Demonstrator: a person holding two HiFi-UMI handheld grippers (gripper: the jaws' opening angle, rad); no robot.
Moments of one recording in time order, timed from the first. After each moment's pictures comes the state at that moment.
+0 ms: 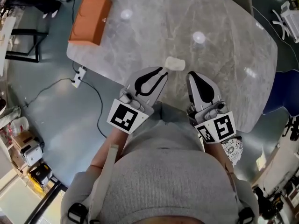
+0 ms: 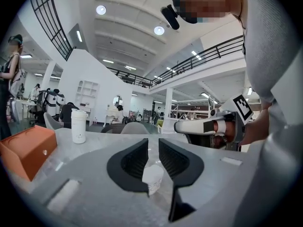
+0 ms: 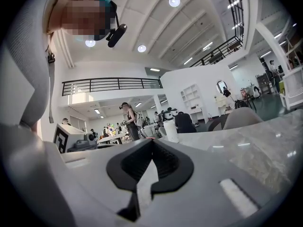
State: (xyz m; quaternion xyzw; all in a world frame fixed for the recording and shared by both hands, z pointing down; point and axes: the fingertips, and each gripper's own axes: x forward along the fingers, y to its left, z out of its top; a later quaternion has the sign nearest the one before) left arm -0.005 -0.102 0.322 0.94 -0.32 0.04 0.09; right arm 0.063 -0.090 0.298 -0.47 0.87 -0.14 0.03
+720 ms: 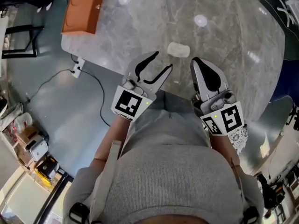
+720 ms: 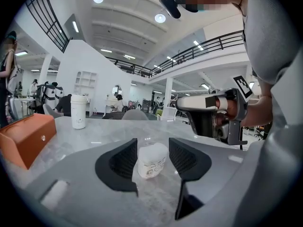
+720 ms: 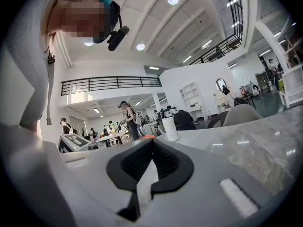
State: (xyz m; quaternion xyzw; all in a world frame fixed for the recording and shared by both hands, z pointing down) left arm -0.005 -0.103 0.387 0.94 -0.31 0.11 0.11; right arm 0.063 -0.095 0.319 -0.47 0.87 -0.15 0.02
